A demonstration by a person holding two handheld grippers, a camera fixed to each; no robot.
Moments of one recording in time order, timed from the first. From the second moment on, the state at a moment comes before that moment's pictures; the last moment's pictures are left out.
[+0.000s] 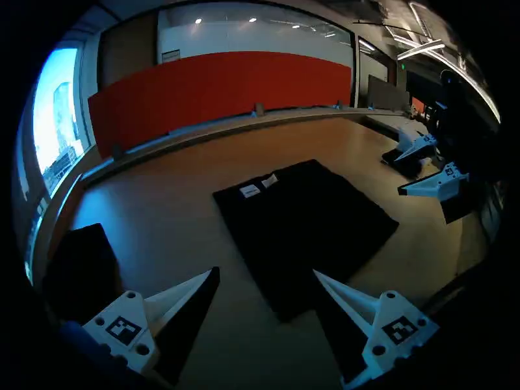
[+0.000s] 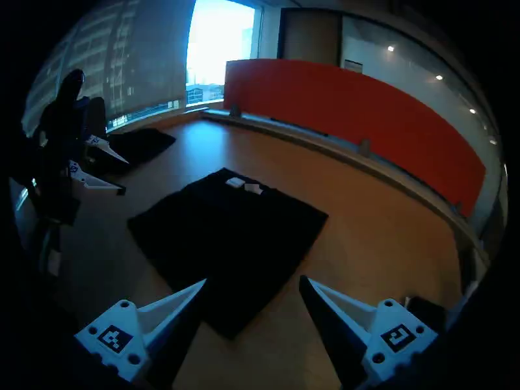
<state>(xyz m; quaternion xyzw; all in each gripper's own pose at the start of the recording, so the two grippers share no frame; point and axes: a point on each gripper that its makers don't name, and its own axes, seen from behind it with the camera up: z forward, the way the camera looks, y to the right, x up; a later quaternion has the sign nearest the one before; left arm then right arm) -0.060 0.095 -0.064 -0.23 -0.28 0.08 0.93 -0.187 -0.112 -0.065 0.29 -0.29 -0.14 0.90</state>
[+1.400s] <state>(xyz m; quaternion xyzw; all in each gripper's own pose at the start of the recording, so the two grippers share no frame) -0.140 0.127 -0.096 -0.27 -0.37 0.09 0.88 -0.269 -0.100 -0.109 0.31 -0.38 -0.15 0.86</state>
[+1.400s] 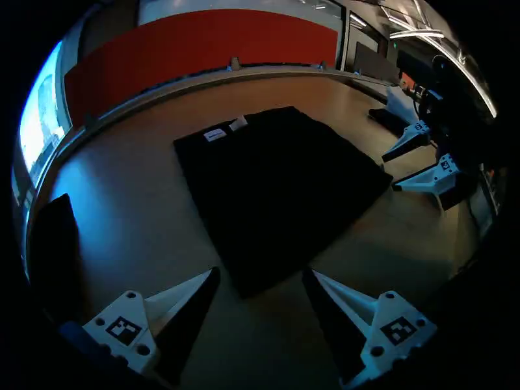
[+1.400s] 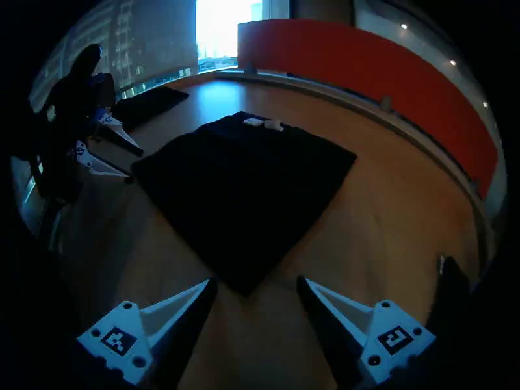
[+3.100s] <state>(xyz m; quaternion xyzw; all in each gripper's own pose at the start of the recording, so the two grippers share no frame) -0.145 0.124 -0.095 -0.23 -0.40 0.10 0.88 -0.263 -0.122 -0.111 0.34 -0.37 -0.15 0.85</state>
